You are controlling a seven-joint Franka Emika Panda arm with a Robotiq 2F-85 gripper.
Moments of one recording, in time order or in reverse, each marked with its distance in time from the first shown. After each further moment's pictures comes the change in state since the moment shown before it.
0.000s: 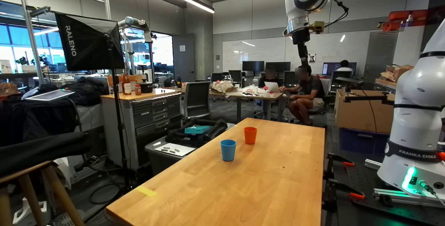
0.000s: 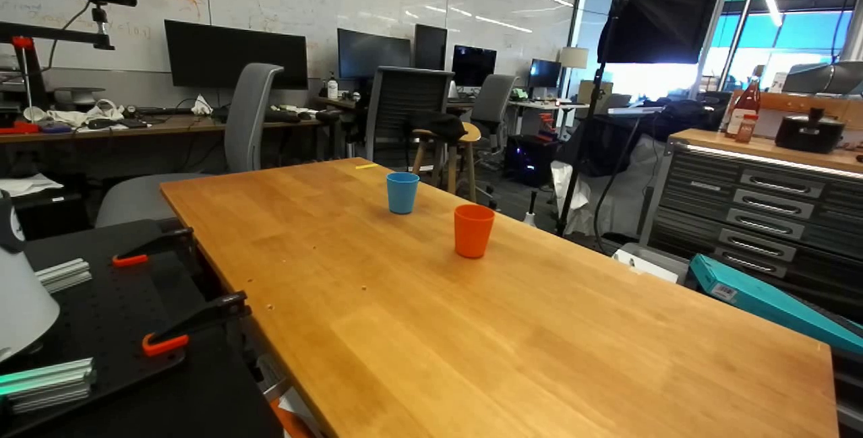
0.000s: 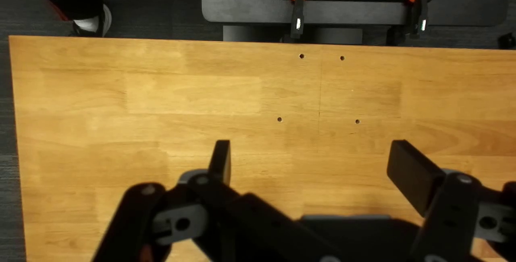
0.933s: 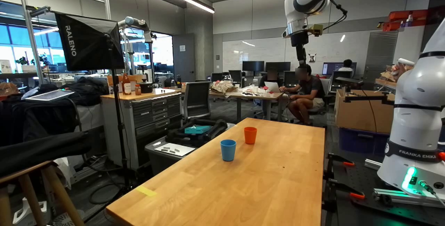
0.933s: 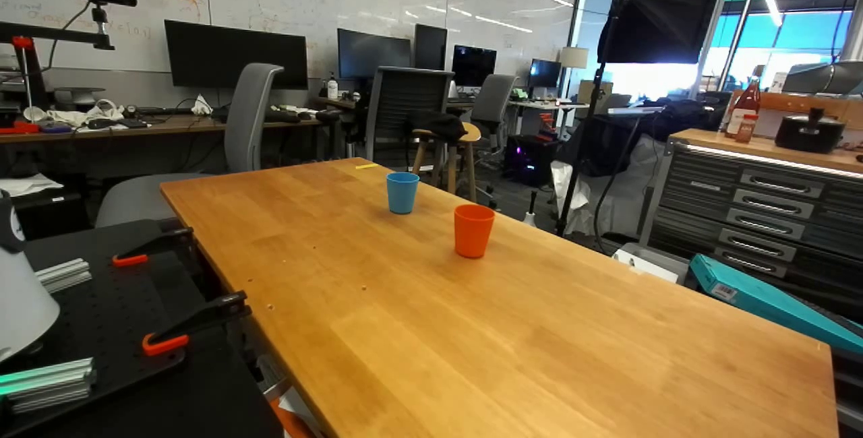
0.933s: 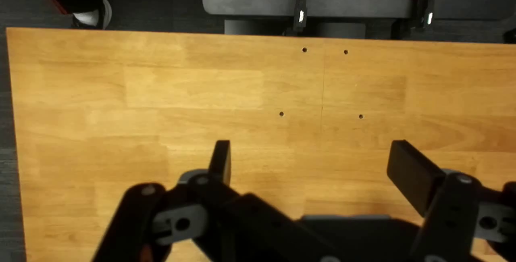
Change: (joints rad) arm 0.000 0.004 0.001 -0.029 0.000 0.055 0.000
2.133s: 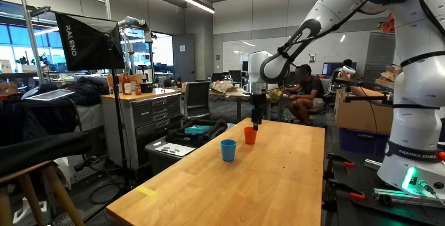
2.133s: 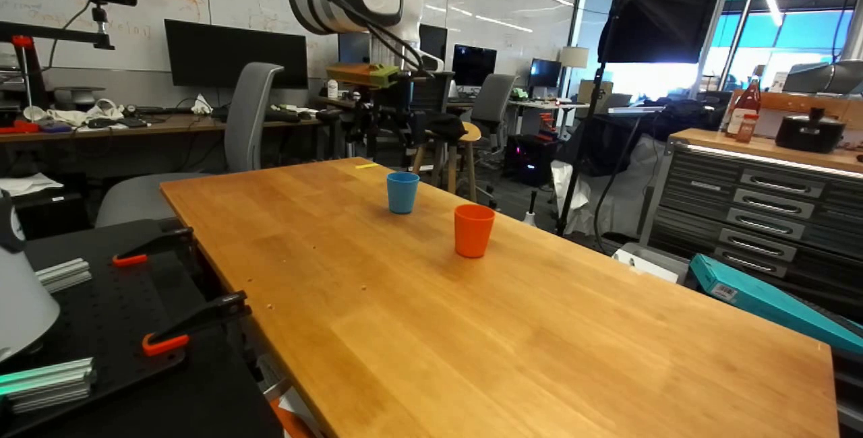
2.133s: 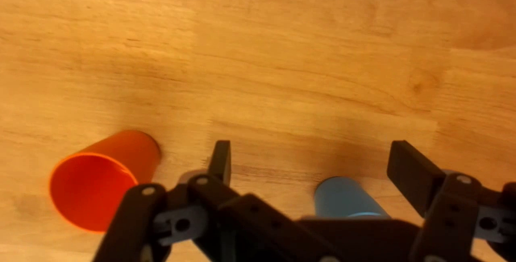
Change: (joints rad) arm 0.122 0.551 0.214 -0.140 0.095 0.862 0.213
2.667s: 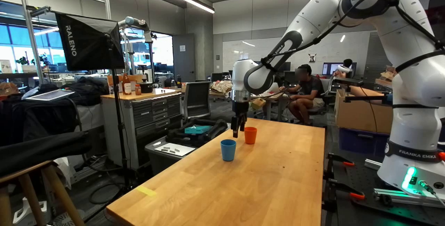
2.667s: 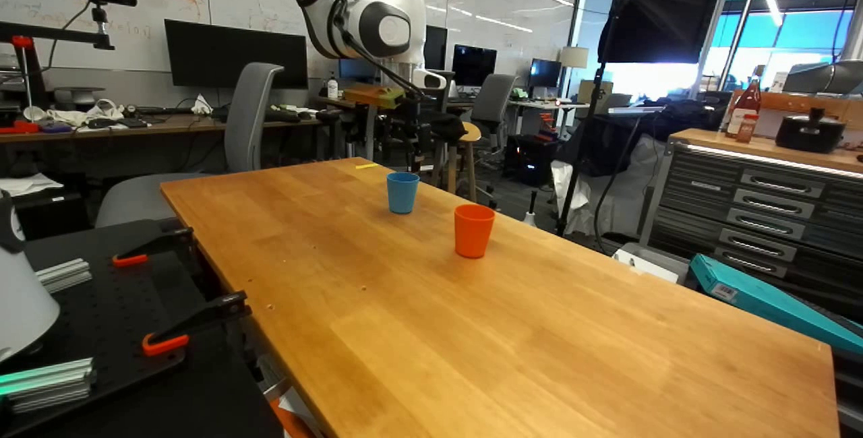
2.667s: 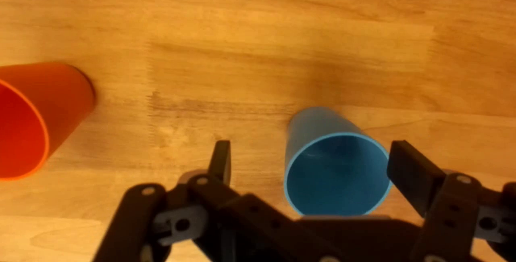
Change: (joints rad) arm 0.058 0.213 0.018 0.214 -0.001 0.071 0.144
